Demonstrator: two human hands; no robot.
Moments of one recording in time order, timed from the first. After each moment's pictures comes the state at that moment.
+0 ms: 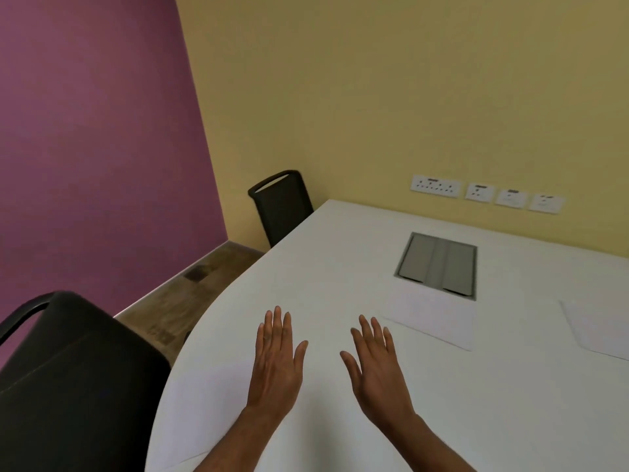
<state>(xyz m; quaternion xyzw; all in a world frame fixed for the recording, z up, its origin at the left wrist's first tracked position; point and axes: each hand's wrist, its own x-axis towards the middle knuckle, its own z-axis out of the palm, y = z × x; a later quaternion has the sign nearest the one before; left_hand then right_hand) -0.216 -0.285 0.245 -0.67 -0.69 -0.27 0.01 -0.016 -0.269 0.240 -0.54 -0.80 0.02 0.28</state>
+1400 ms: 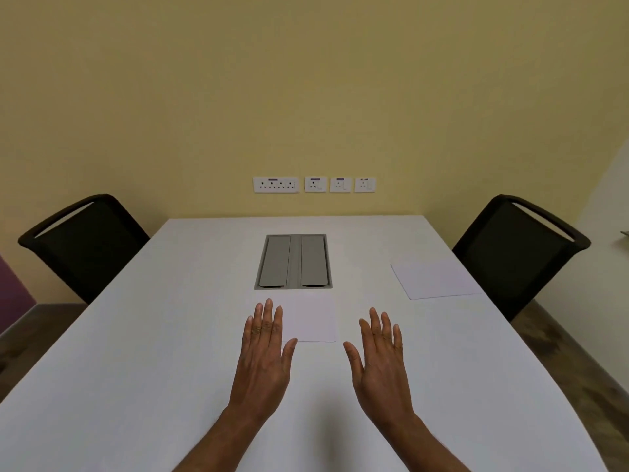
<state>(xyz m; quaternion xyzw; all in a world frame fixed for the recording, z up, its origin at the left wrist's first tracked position) 0.017 -0.155 0.242 -0.84 -0.46 -0.30 -0.01 0.219 -0.244 0.234 -0.75 -0.58 -0.07 0.30</state>
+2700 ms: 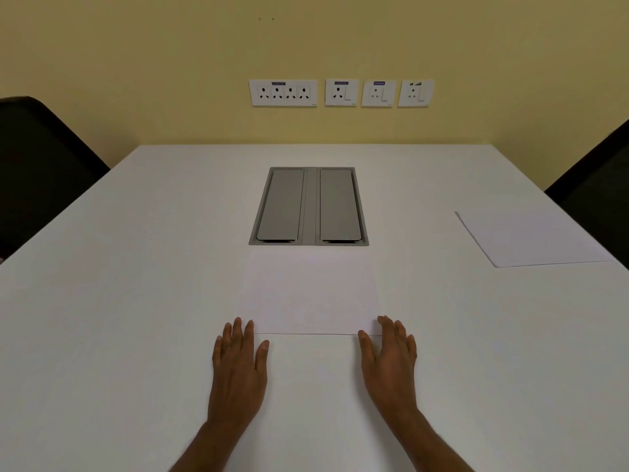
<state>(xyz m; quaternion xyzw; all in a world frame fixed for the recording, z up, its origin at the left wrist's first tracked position) 0.017 0.034 -0.018 -0.75 -0.61 -0.20 -0.14 0.248 -0.036 -0.009 -0.81 -0.44 0.13 0.36</state>
